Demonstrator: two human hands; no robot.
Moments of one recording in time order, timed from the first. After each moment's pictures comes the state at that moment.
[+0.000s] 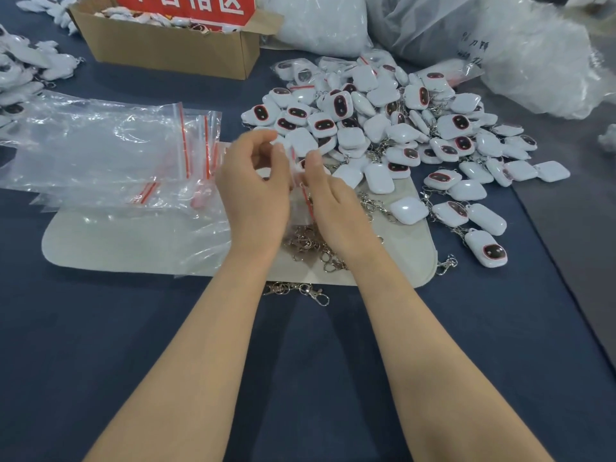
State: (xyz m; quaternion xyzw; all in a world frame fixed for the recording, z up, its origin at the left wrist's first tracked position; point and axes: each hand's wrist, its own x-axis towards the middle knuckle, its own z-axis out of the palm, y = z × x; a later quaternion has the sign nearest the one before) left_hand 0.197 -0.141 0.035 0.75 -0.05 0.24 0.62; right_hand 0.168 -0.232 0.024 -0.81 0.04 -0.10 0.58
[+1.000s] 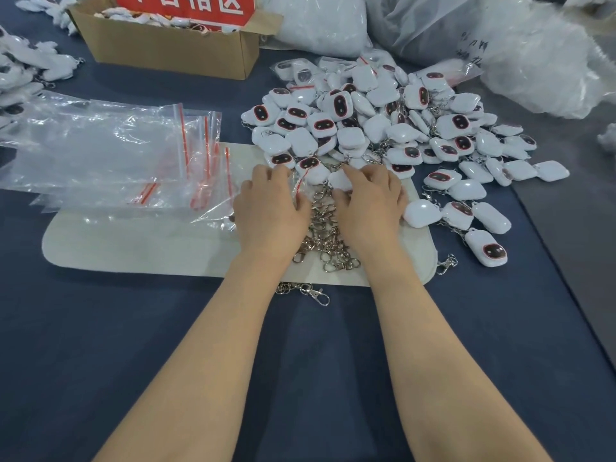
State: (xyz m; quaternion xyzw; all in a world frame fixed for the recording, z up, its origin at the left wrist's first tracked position) left_hand 0.203 -0.143 0.005 0.95 -0.10 0.12 0.28; right_hand 0.183 -0.269 -0.005 -0.95 0.19 -0.16 0.19
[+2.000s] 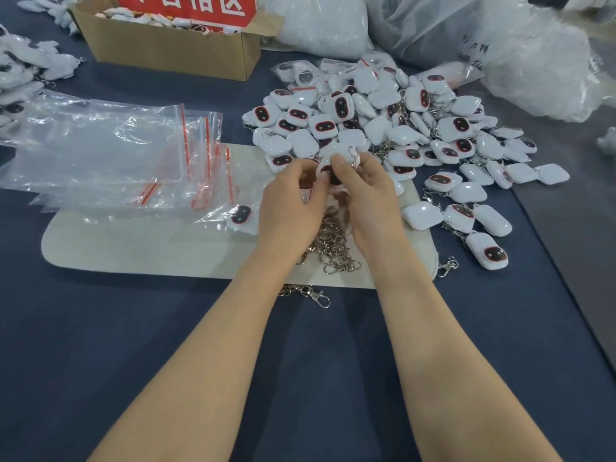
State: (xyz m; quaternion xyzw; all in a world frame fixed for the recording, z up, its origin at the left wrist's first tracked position) left_hand 0.198 -0.160 0.011 0.82 -0.14 0.09 0.54; right_hand 0.179 -0.258 0.020 -0.61 0.12 -0.15 0.77
